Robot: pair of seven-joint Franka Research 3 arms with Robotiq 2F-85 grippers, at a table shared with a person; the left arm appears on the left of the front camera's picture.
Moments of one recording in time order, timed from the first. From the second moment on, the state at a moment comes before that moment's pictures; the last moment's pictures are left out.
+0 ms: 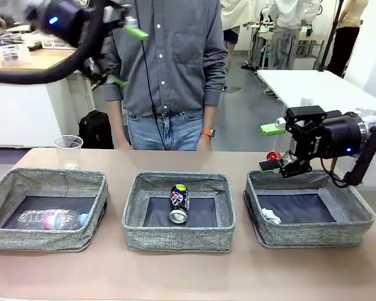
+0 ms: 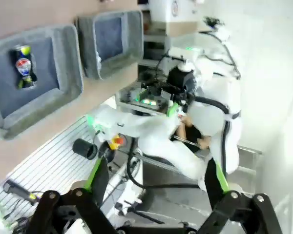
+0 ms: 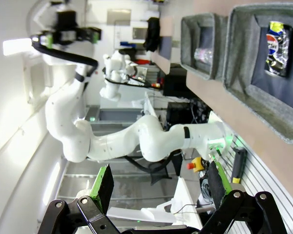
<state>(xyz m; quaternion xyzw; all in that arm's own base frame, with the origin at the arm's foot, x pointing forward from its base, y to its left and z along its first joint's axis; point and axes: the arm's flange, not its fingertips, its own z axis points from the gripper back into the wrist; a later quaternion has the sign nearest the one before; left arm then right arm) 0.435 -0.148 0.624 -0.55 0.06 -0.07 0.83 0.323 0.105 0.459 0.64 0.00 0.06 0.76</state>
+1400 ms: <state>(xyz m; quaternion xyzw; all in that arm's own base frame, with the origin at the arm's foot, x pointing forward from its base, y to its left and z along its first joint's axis) 0.391 -0.058 0.526 -0.62 0.10 -0.06 0.78 0.323 0.104 0.459 0.64 0.00 0.06 0.76</state>
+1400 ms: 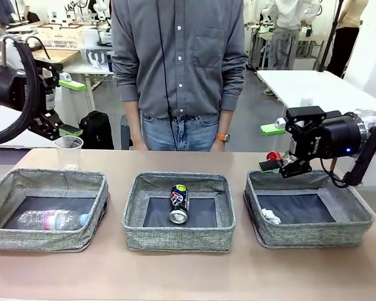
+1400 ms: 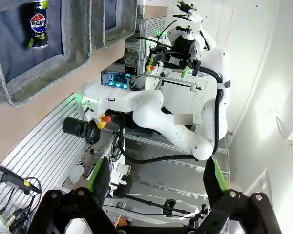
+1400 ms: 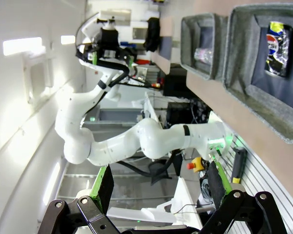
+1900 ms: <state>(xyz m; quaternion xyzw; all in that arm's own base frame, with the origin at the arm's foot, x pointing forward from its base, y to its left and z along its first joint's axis) 0.391 -0.058 0.526 -0.62 0.10 -0.06 0.78 0.323 0.104 0.459 0.64 0.00 0.06 0.76</state>
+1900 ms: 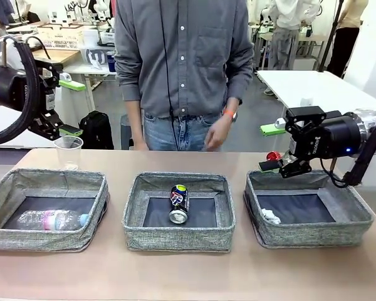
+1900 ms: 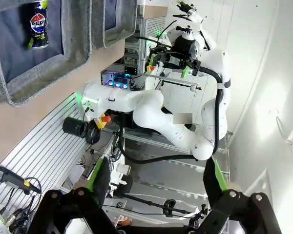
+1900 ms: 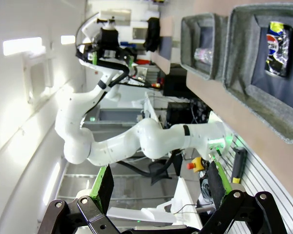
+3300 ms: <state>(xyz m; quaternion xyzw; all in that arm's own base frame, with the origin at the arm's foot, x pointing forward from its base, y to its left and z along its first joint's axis) 0.391 -0.058 0.526 -0.62 0.10 -0.06 0.78 0.334 0.119 0.457 0.46 -0.13 0.06 0.88</state>
